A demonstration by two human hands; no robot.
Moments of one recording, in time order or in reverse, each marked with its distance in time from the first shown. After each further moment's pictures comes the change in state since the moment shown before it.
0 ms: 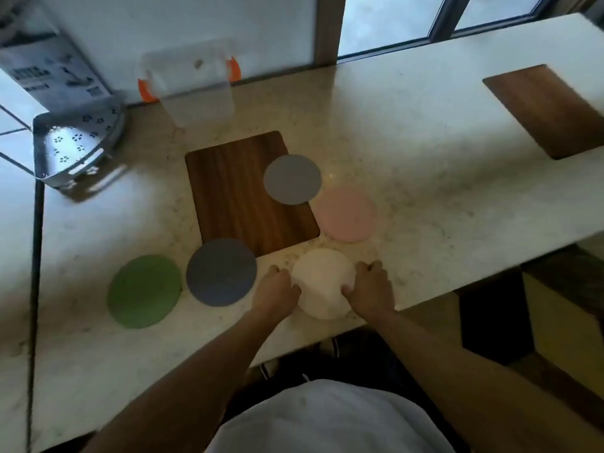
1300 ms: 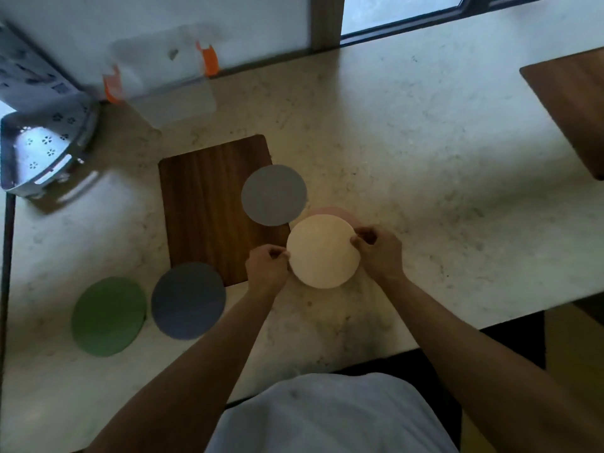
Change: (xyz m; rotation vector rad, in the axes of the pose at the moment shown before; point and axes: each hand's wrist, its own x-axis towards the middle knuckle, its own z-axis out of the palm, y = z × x) left_hand 0.111 0.072 -0.028 -0.658 0.291 -0.372; right_hand 0.166 0.045 -0.065 0.701 0.223 -0.058
